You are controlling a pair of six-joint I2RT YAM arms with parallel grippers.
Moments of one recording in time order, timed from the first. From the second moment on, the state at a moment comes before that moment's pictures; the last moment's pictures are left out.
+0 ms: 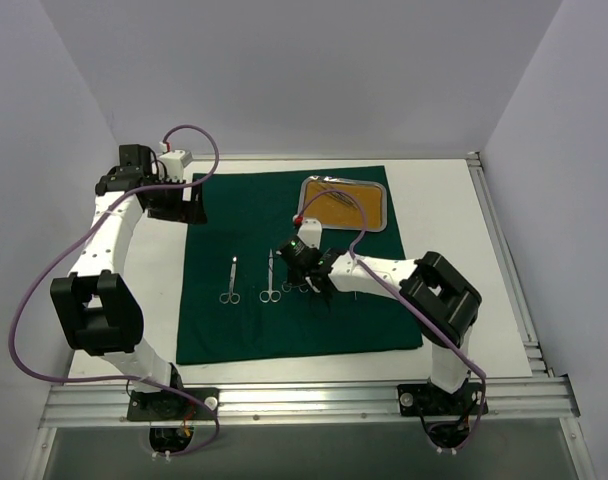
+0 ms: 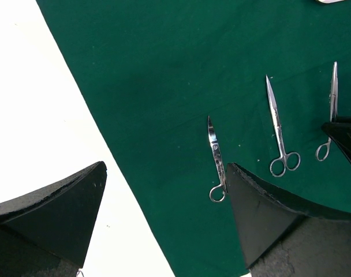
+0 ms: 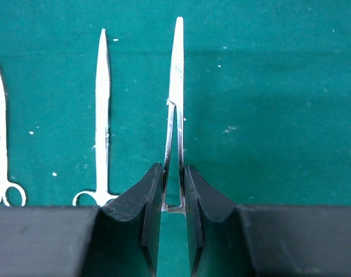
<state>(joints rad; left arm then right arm) 0.05 1.66 1.53 -0.85 0.37 0.19 0.90 1.87 1.15 -0.20 0.37 0.78</state>
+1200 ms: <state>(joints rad) 0.07 1.66 1.53 -0.85 0.40 0.18 1.04 2.11 1.45 -0.23 0.38 0.92</state>
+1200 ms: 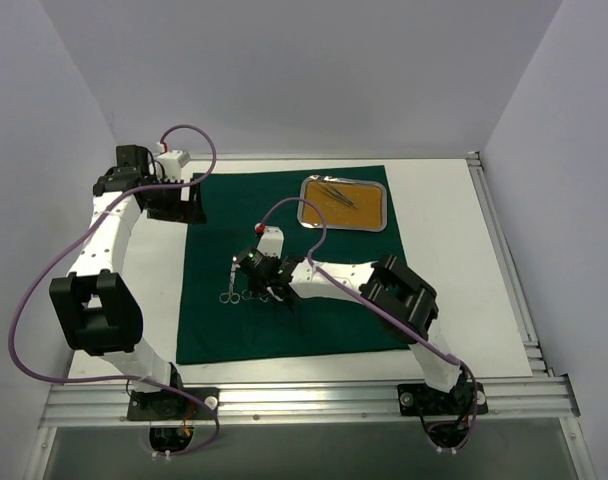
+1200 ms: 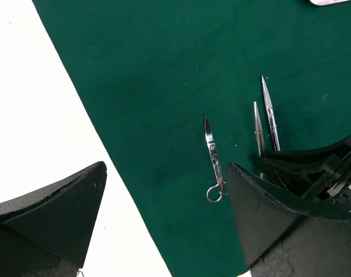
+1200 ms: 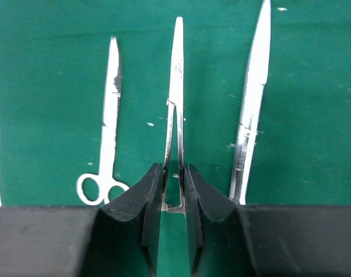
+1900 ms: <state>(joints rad) 0.07 1.66 1.53 -0.85 0.41 0.18 0.95 1.93 1.23 -0.29 0.39 0.85</state>
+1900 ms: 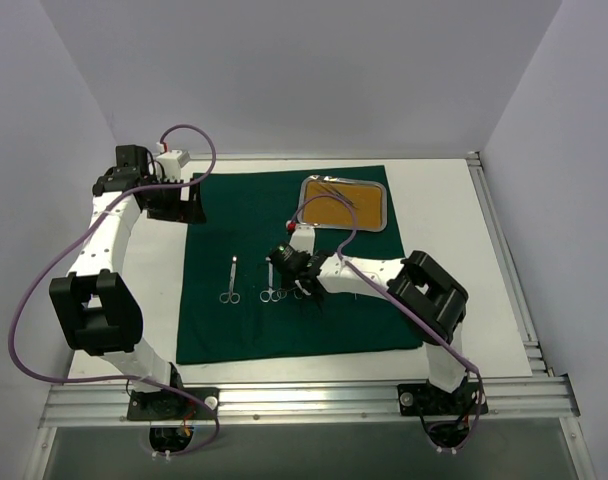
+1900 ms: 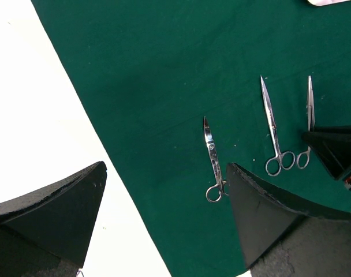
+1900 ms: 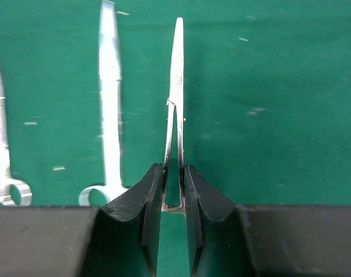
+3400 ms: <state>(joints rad) 0.08 1.66 1.53 -0.85 0.41 0.18 0.93 1.94 1.26 -0.38 0.41 0.80</state>
